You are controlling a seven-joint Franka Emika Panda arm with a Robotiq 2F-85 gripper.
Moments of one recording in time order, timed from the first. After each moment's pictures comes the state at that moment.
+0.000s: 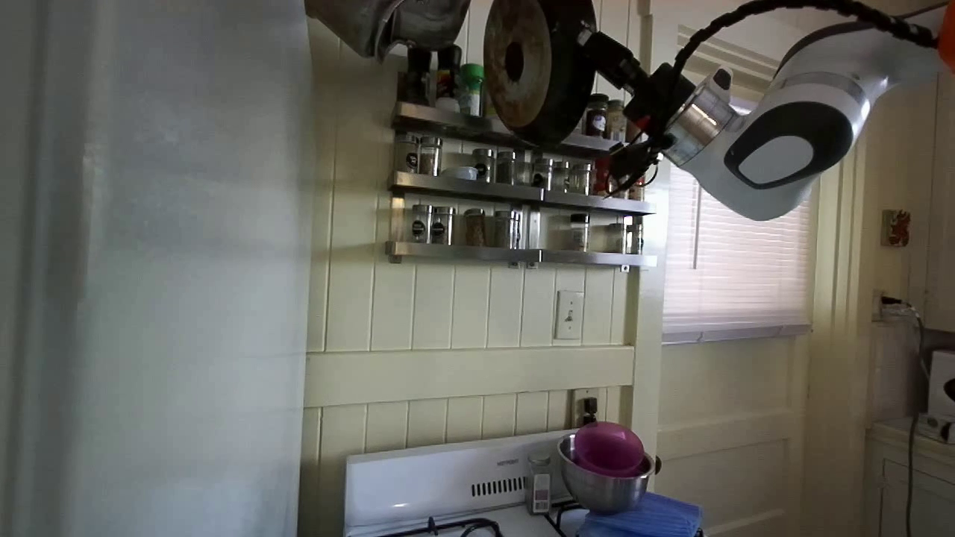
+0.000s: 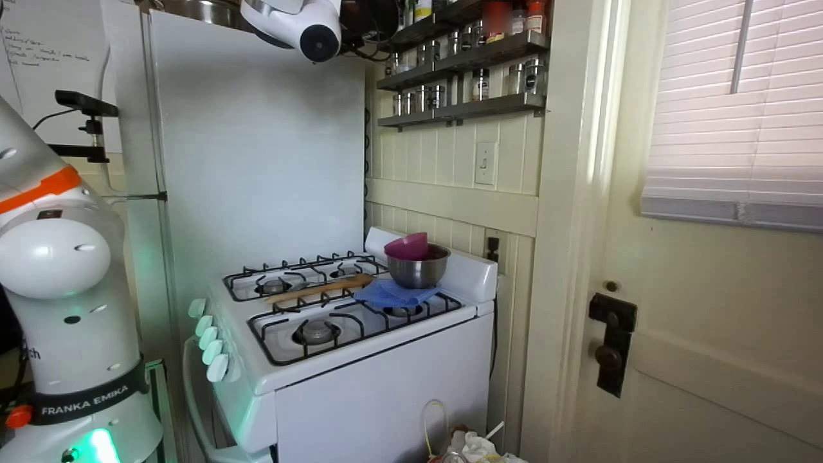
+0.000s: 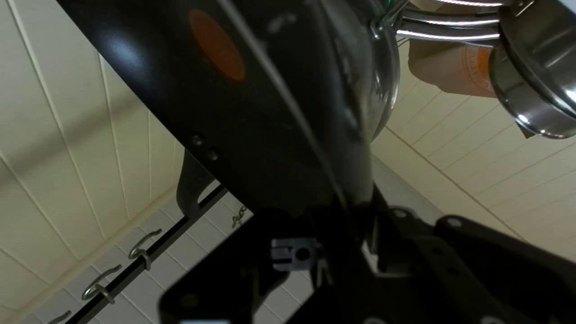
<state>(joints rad) -0.01 -0.51 0.16 -2.08 2.35 1.96 -2.35</state>
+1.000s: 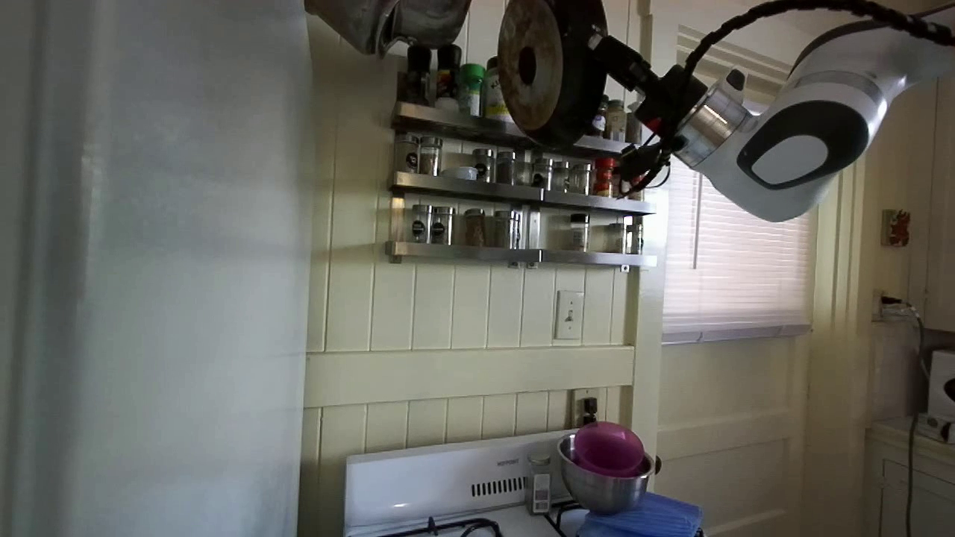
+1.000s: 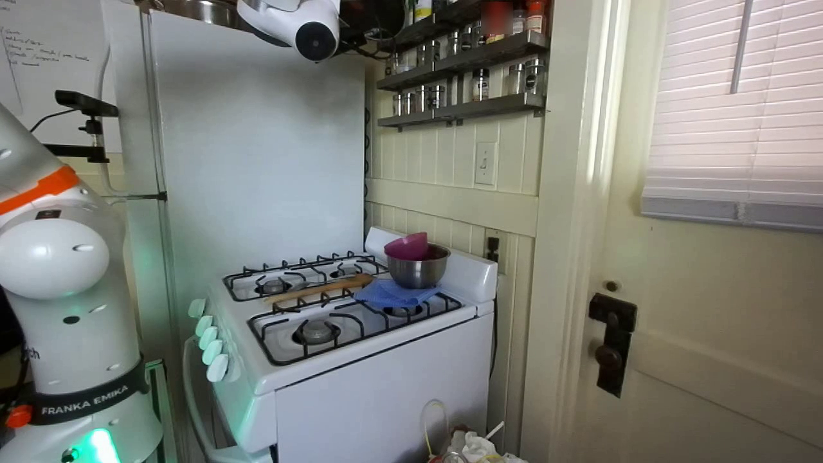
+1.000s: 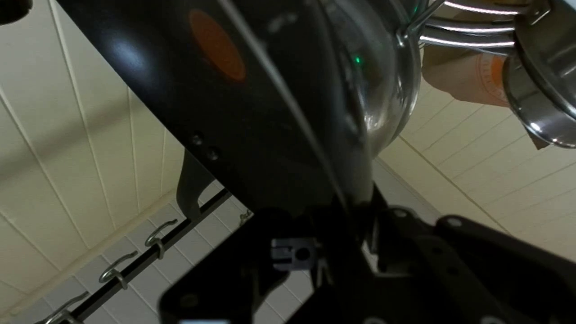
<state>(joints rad) -0.03 -0.54 0.14 -2.11 2.35 1.98 -2.37</state>
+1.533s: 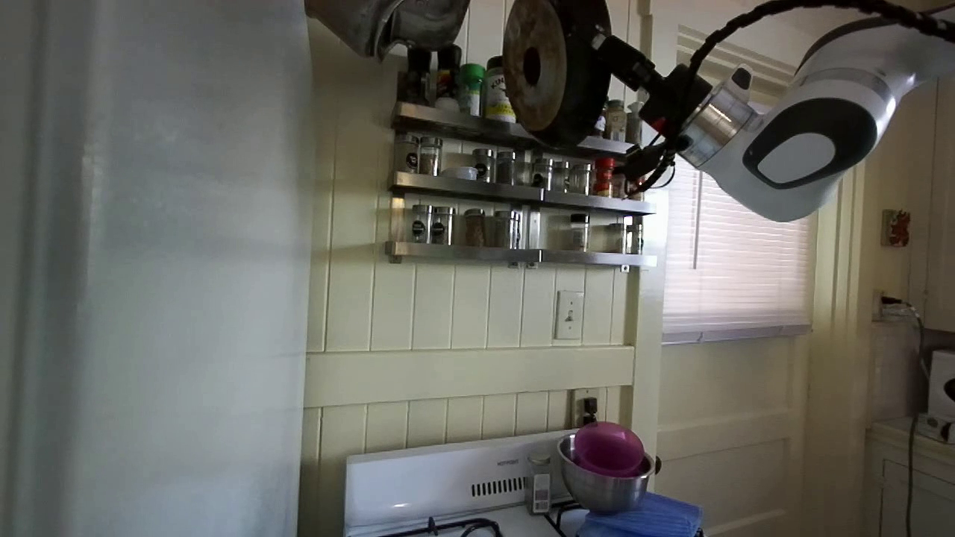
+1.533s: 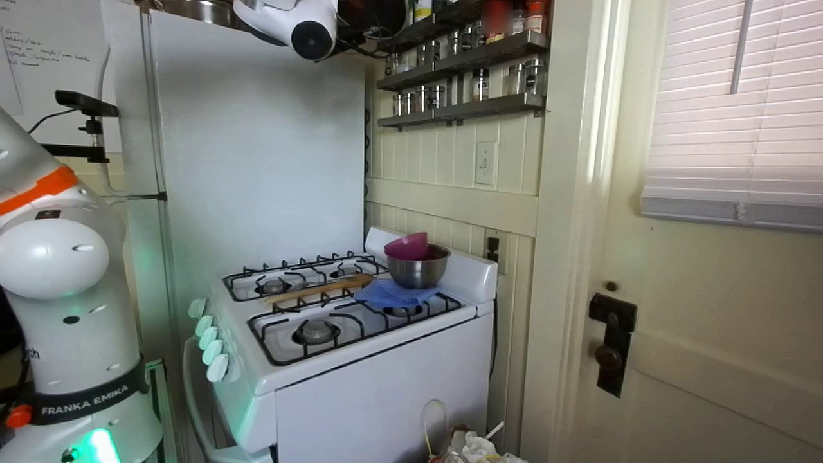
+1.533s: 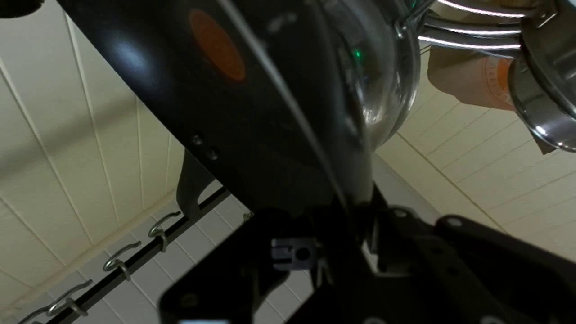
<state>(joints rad) -0.03 -0.56 0.14 -2.12 2.36 2.00 -2.38</state>
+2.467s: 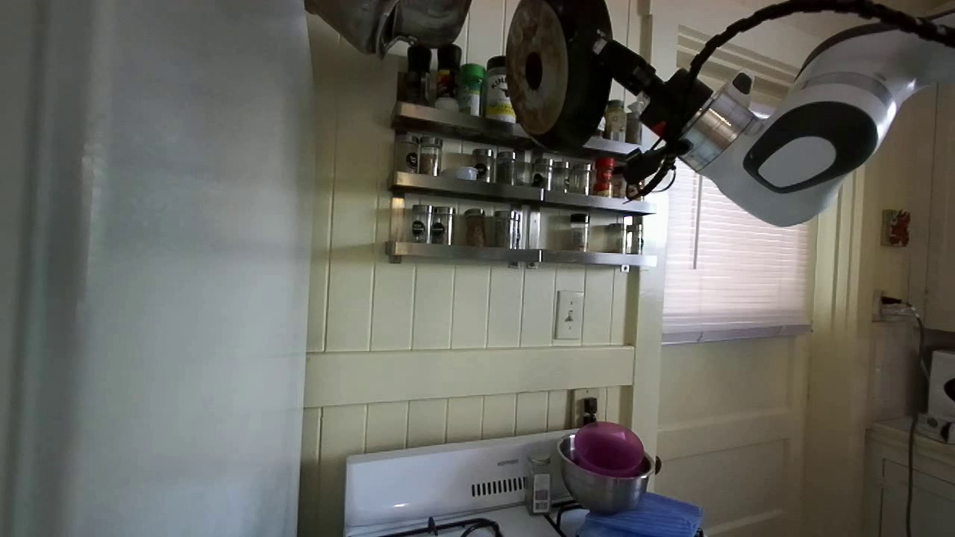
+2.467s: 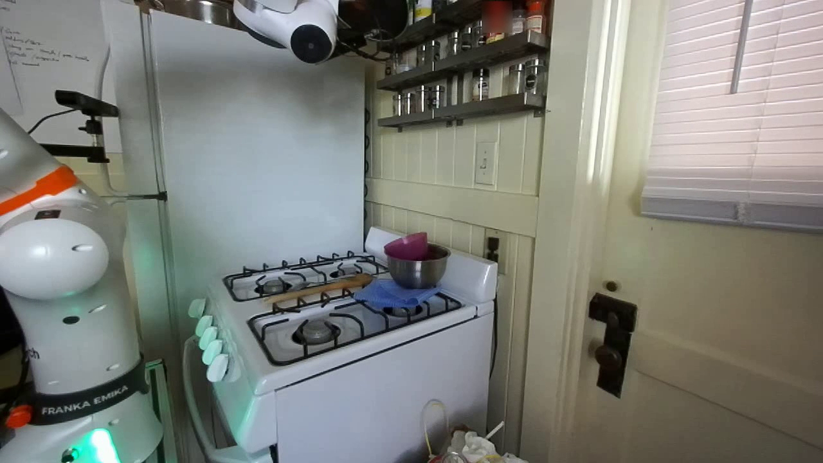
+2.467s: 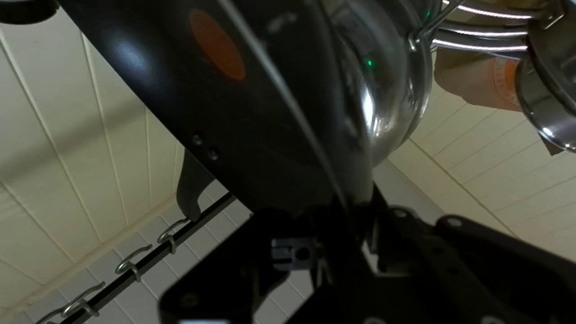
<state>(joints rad) -0.03 -0.57 0.14 -2.13 2.38 2.00 -2.39</state>
